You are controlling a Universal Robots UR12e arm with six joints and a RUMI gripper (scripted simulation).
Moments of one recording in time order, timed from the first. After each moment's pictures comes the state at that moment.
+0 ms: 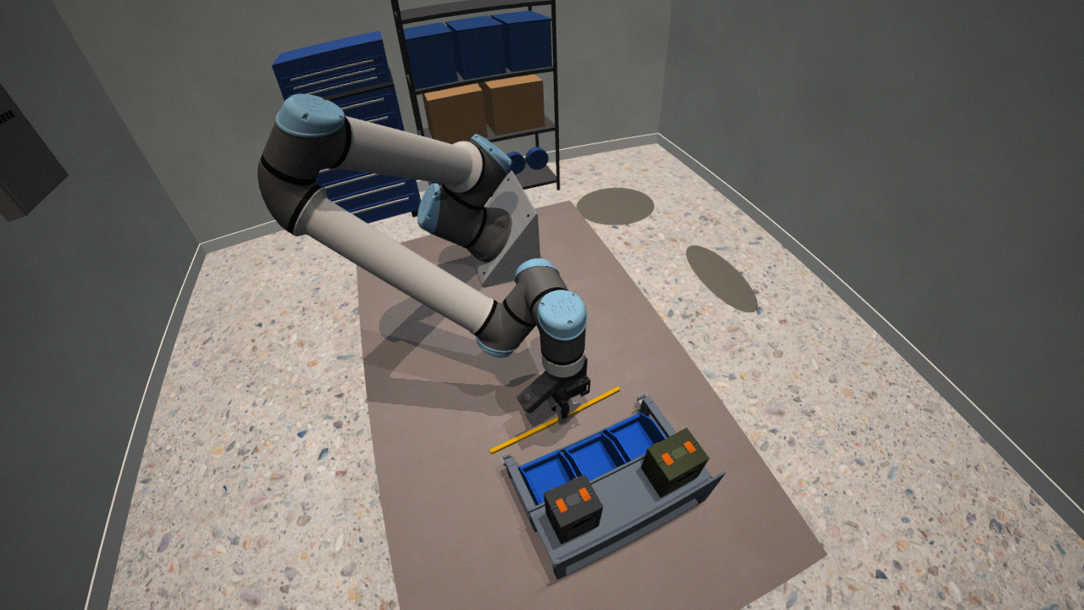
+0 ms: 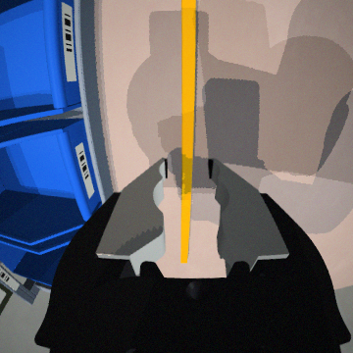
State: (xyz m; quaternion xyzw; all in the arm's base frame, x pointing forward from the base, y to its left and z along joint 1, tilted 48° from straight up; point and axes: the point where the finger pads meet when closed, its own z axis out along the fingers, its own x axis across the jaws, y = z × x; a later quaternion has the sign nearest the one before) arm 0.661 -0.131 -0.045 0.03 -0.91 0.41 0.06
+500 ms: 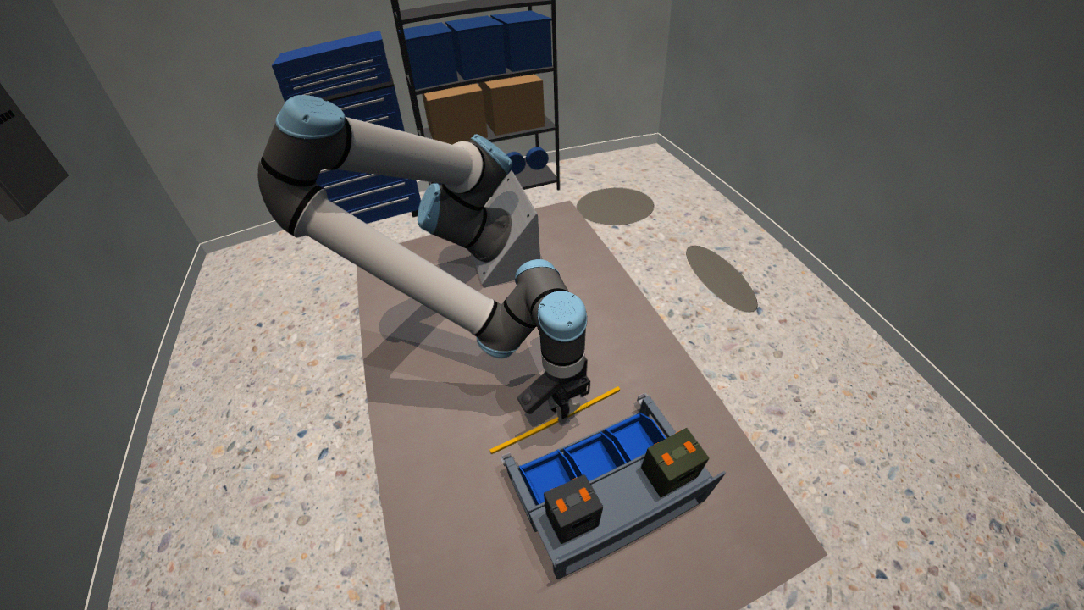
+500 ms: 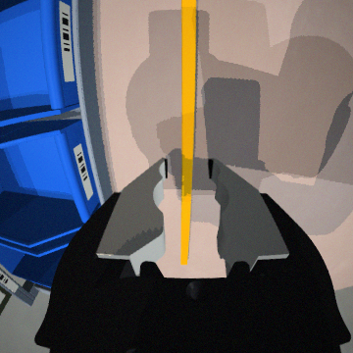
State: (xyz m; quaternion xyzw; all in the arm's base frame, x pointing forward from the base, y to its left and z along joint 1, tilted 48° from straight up) arm 0.661 -0.133 -0.047 0.03 -0.91 0.41 0.06
